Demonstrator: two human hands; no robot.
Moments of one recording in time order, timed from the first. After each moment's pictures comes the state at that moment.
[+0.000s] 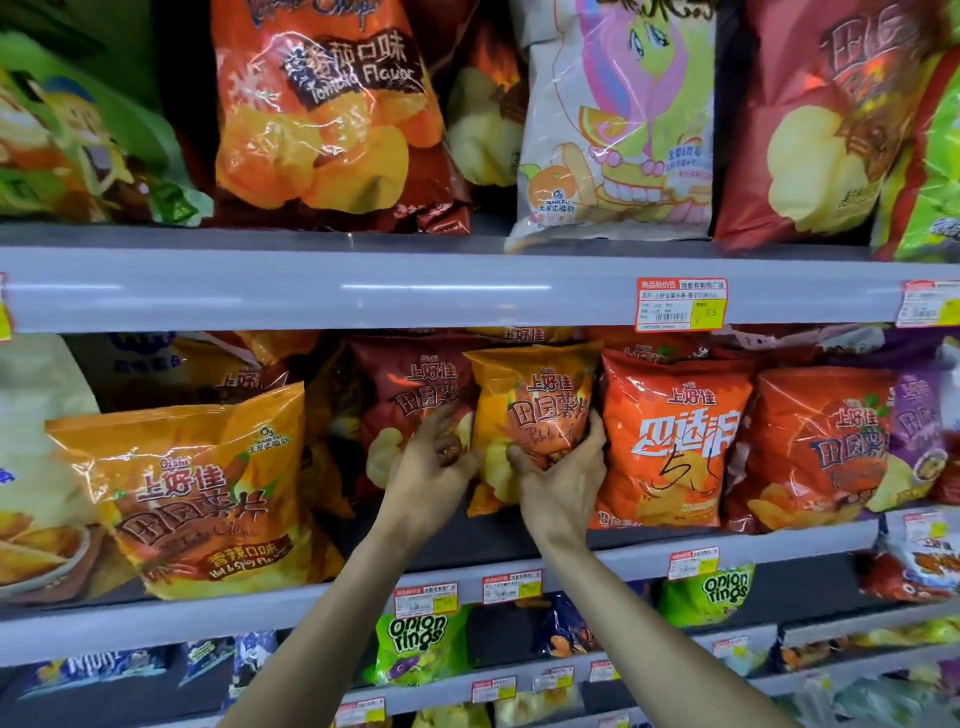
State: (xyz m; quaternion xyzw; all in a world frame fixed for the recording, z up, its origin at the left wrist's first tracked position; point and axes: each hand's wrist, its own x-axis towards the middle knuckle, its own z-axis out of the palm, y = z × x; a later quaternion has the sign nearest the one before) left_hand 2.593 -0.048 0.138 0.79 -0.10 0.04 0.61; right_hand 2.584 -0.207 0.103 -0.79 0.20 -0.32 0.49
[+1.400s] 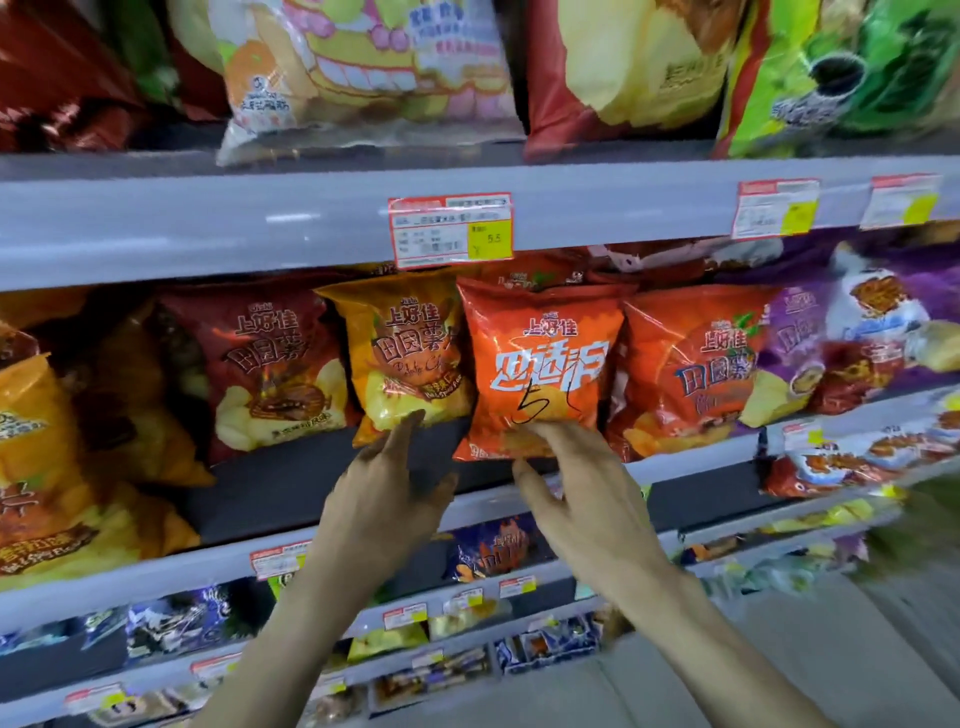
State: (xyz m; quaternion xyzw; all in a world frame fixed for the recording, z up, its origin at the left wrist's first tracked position) left_hand 2.518 -0.152 0.139 0.94 -0.11 0.04 0.31; right_hand 2.460 -0.364 0.150 -0.95 -0.01 -0.16 0.28
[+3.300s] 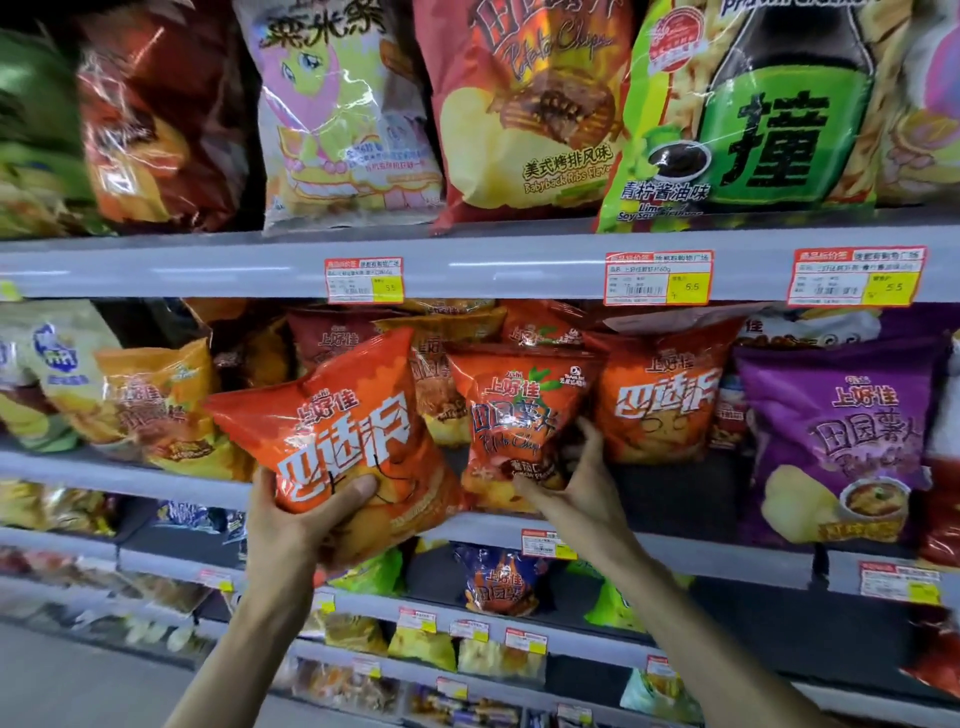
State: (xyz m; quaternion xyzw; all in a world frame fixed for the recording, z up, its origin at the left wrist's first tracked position) left_hand 2.414 -0.205 0.165 0.64 0.15 0.26 0.71; right_hand 2.533 -0.468 0.108 -0.81 -0.07 -0.01 0.58
